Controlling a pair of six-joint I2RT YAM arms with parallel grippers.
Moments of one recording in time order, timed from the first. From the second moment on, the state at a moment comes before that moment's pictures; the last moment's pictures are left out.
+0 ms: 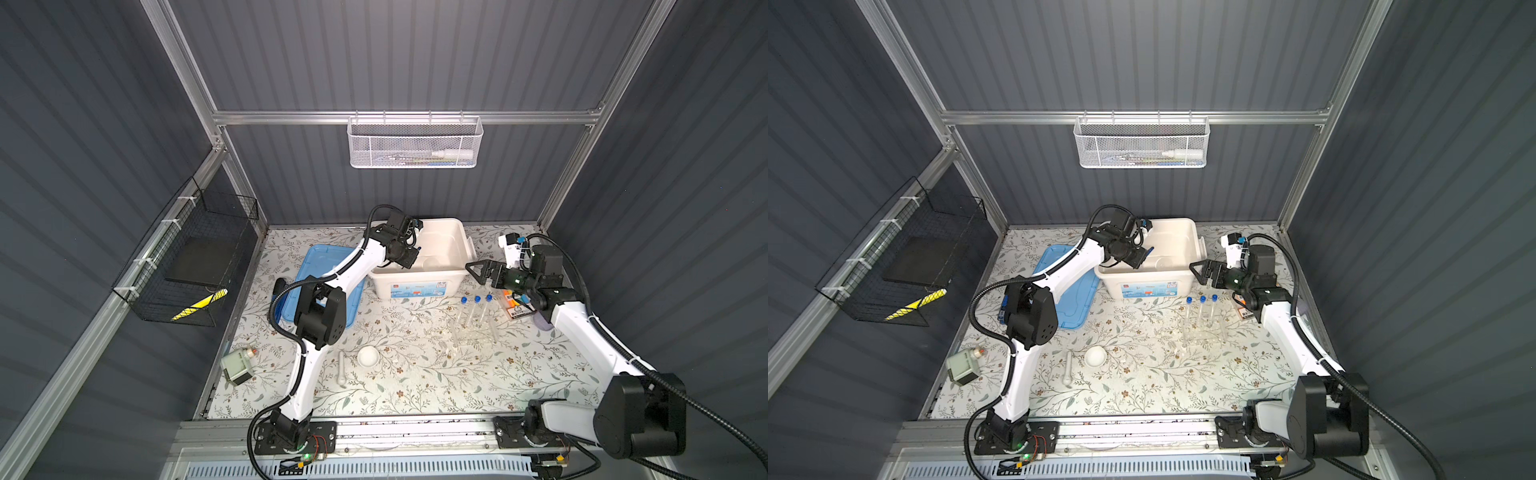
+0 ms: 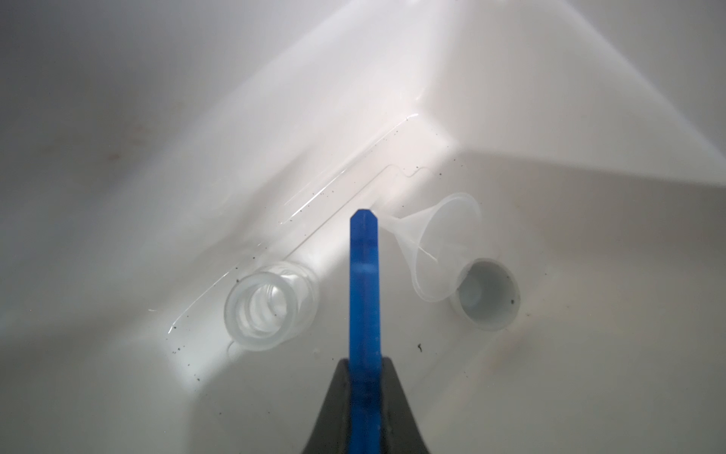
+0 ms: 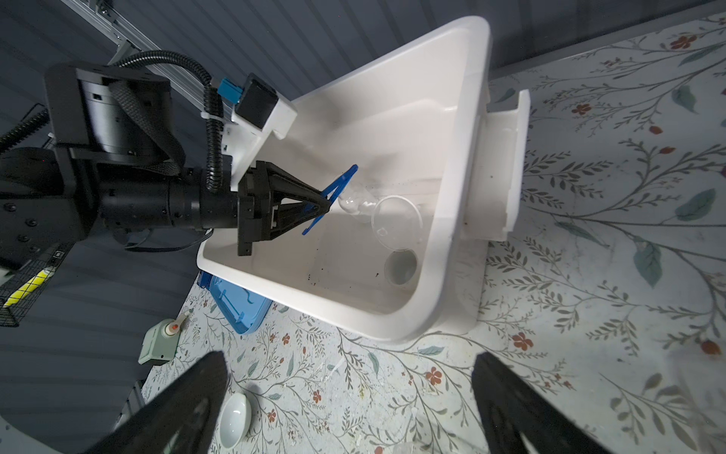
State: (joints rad) left arm -0.57 2.28 2.11 -0.76 0.15 0.12; right arm 0.04 1.27 0.89 -0.14 -0.65 0.34
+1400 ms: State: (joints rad) left arm -0.58 1.95 1.94 -0.67 0.08 0.09; right arm 0.04 1.25 0.89 -0.16 -0.63 0.33
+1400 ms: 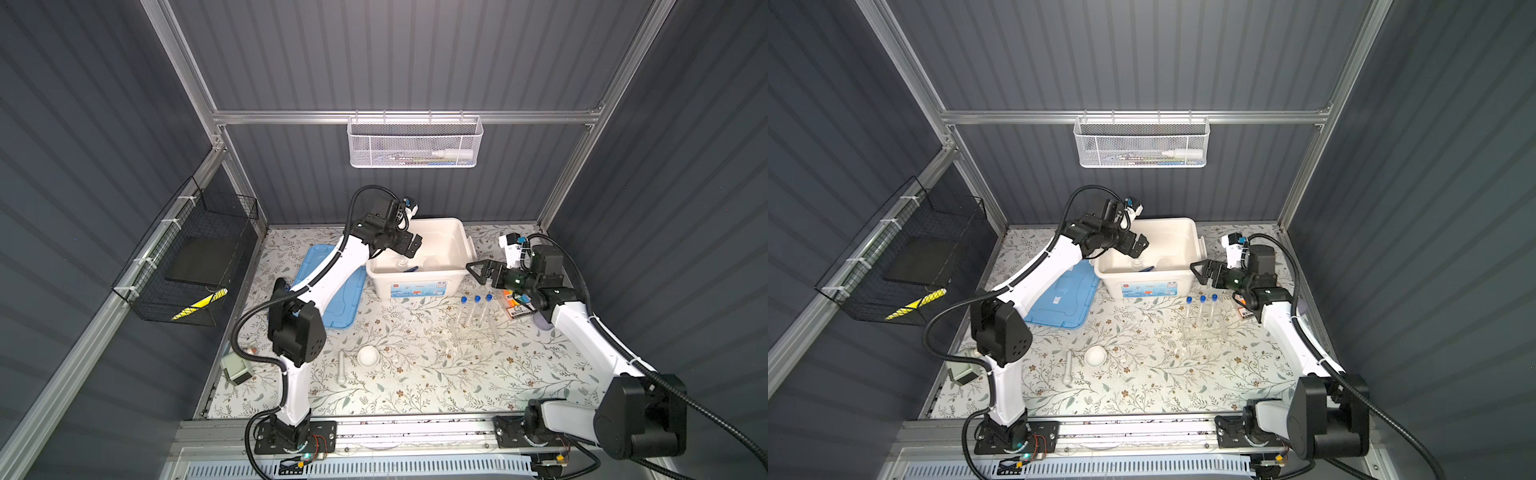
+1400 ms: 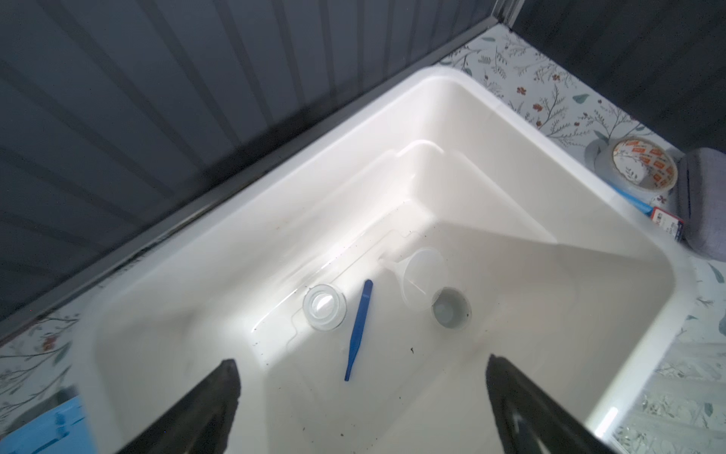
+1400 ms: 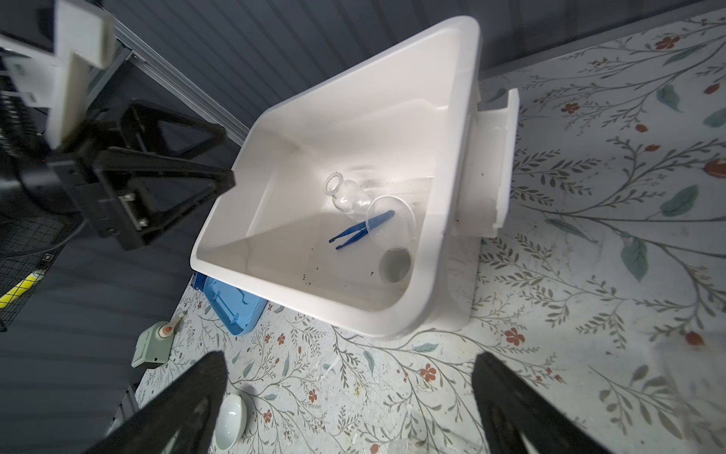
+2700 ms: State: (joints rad) left arm -0.84 1.42 0.85 -0.72 -0.28 -0.81; right arm 0.04 1.08 0.79 -0.22 -0.49 0.31
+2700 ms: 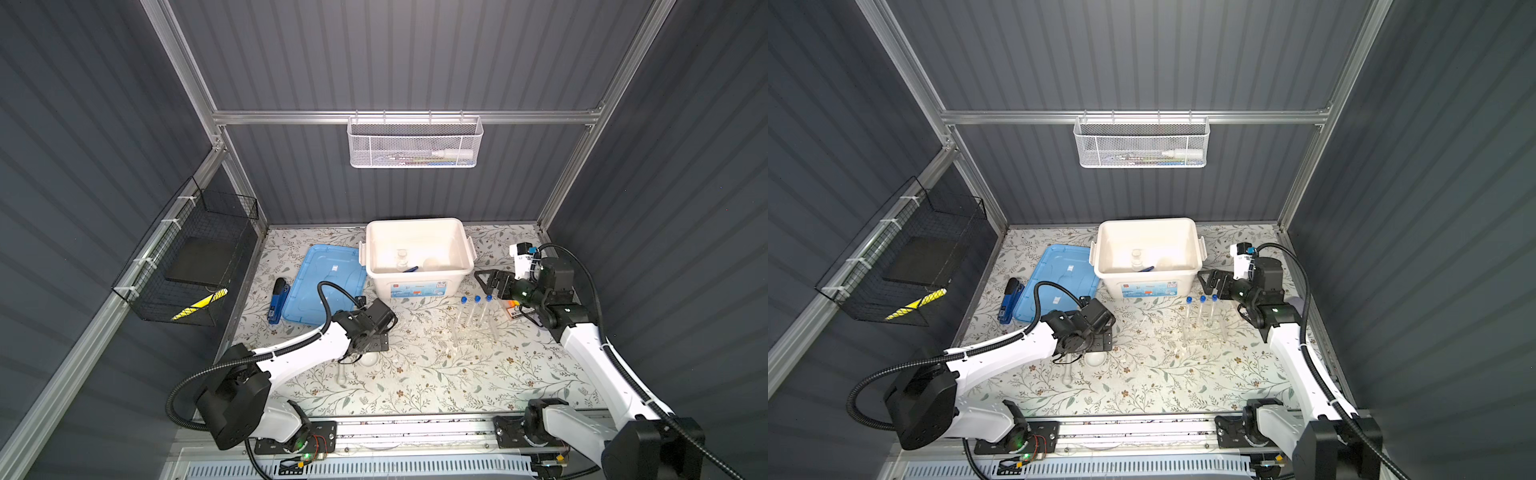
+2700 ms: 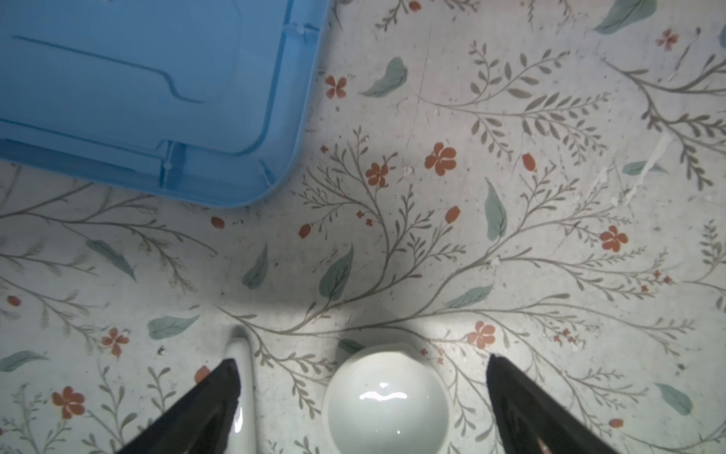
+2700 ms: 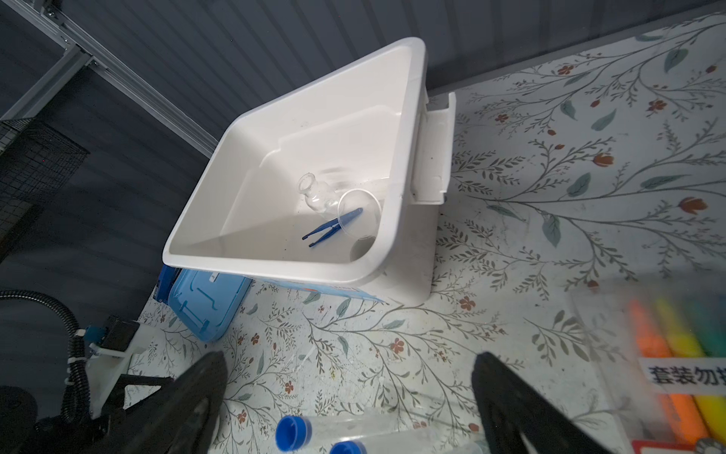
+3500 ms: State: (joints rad) left arm -0.84 1.50 0.82 -0.70 -0.18 -0.84; right arm 0.04 1.08 0.79 -0.24 -0.47 0.31
